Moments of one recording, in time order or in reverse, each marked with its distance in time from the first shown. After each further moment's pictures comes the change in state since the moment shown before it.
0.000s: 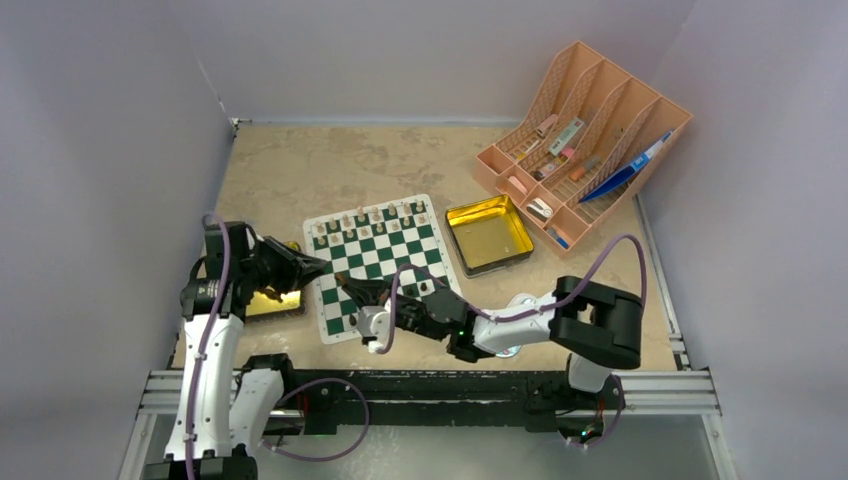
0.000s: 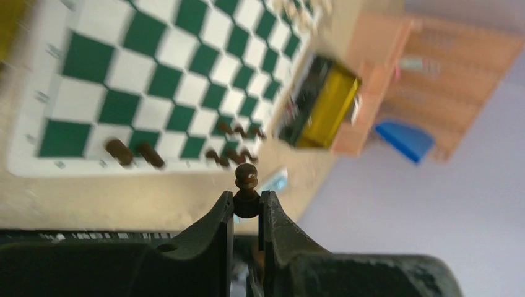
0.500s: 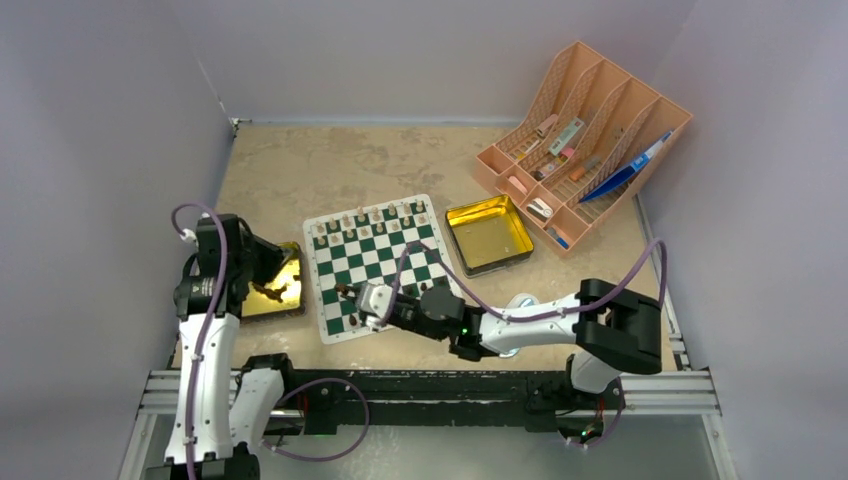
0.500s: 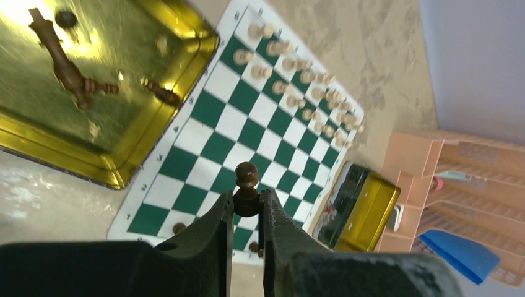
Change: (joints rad) left arm 0.025 0.007 0.041 0.037 -0.452 0.062; right arm 0.019 -0.115 -0.011 -0.179 0.044 0.340
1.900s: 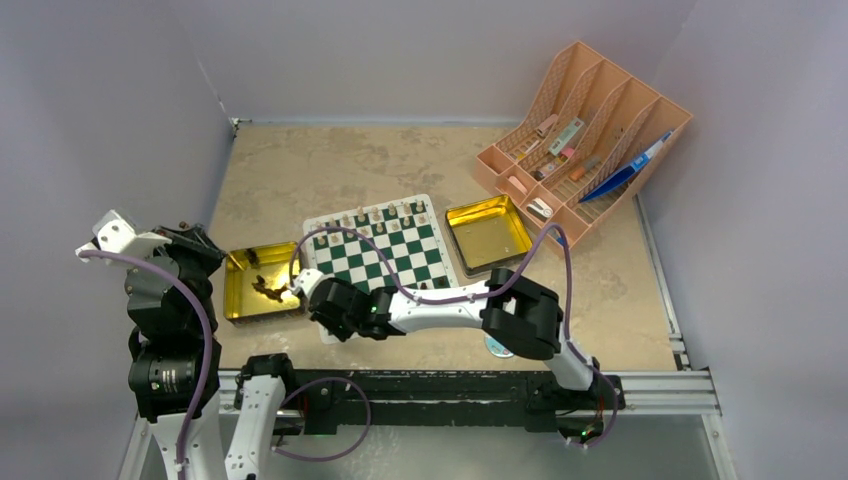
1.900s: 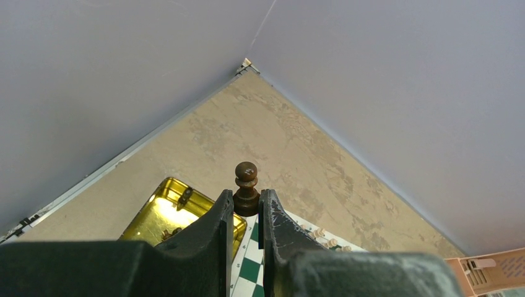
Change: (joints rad) left arm 0.000 -0.254 0.333 0.075 -0.480 0.470; right arm 0.018 0.511 0.789 -1.163 0.089 0.676
